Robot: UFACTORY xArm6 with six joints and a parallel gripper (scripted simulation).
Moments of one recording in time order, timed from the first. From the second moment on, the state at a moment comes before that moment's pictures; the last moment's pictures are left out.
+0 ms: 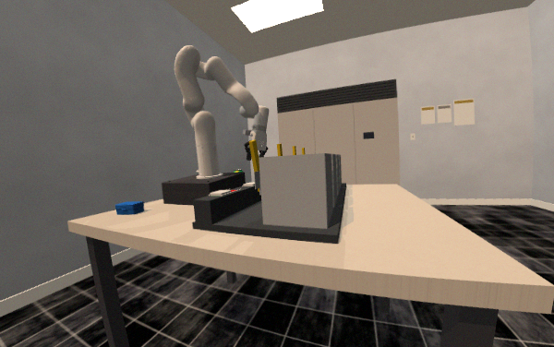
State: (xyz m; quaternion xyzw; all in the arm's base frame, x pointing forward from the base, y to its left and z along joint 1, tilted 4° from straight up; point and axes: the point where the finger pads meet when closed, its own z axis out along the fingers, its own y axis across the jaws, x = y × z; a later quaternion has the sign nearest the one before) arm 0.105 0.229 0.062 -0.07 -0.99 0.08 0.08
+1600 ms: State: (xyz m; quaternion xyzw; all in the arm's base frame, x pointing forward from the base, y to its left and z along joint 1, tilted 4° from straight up) arm 0.320 0.150 0.169 -0.83 -0.55 0.04 0.02
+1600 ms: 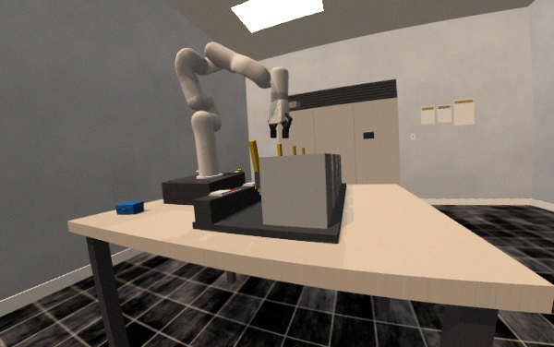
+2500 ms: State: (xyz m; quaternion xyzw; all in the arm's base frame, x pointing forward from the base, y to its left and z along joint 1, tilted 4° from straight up) arm 0.393 0.022 0.238 -1.00 -0.08 0.01 0.00
